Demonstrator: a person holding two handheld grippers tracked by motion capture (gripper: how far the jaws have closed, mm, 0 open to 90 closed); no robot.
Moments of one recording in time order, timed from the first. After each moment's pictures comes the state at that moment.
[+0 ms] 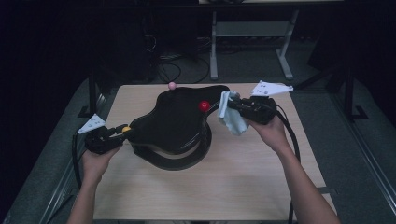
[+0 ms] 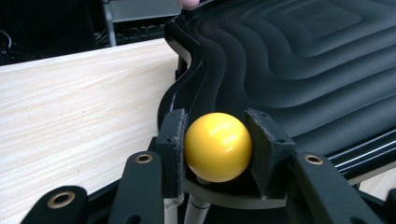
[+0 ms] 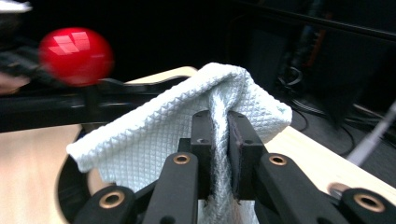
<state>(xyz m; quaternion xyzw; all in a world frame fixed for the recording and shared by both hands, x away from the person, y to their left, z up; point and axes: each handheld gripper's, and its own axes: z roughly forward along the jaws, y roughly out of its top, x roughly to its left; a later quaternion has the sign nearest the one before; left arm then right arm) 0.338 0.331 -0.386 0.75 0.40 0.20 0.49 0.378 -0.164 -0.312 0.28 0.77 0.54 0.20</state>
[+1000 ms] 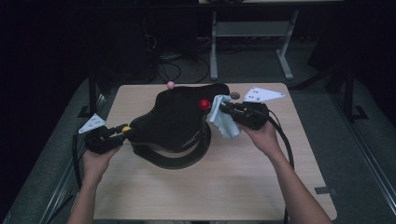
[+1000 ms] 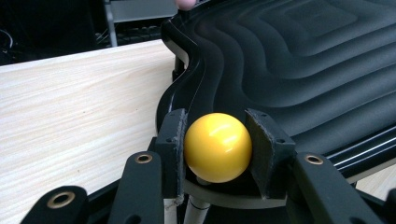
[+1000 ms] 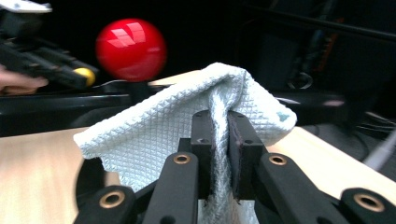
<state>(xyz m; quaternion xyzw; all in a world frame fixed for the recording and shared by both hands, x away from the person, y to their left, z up) 0.339 0.331 -0.386 0.74 0.40 0.20 0.49 0.367 -0.141 -0.322 0.27 0.77 0.55 0.19</state>
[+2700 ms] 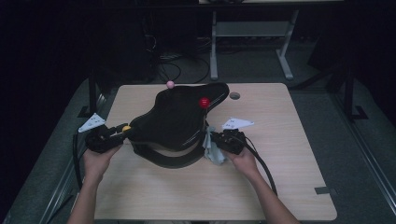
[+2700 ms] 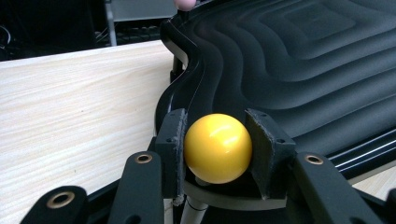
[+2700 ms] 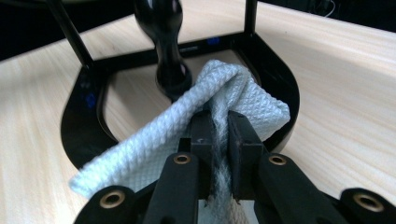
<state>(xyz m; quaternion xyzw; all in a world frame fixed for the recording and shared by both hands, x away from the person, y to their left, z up) 0.341 0.331 -0.387 0.74 0.41 0.20 0.50 0.367 -0.101 -0.437 0.34 0.79 0.49 0.13</state>
